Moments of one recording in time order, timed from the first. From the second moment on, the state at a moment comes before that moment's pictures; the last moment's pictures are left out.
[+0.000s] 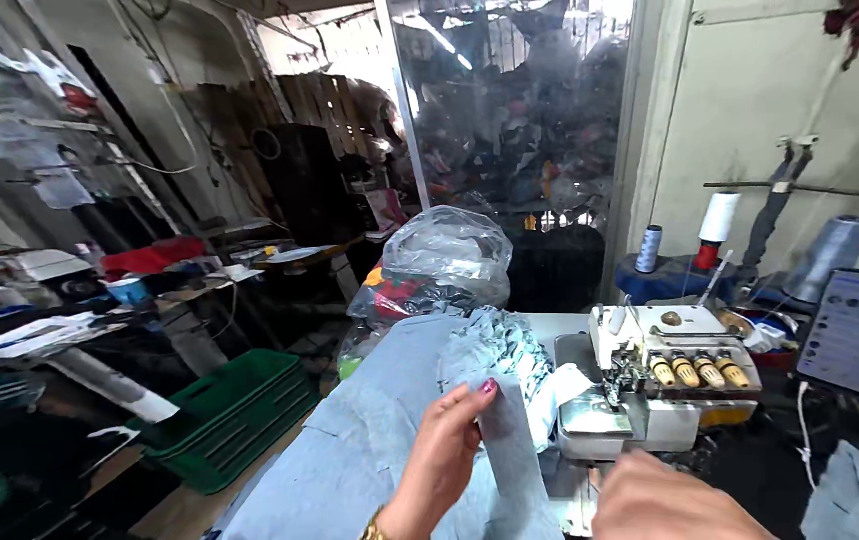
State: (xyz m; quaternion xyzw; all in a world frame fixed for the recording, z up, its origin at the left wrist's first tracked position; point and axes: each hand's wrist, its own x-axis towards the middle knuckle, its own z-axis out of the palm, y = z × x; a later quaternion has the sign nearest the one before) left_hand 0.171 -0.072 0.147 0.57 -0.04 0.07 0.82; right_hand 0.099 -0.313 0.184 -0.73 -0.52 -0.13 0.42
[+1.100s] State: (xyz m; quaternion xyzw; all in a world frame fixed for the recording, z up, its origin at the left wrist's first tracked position) left_hand 0.173 -0.156 0.074 0.61 -0.10 -0.10 0.78; right_hand 0.162 -0.350 0.084 -0.67 0.00 -0.17 0.72
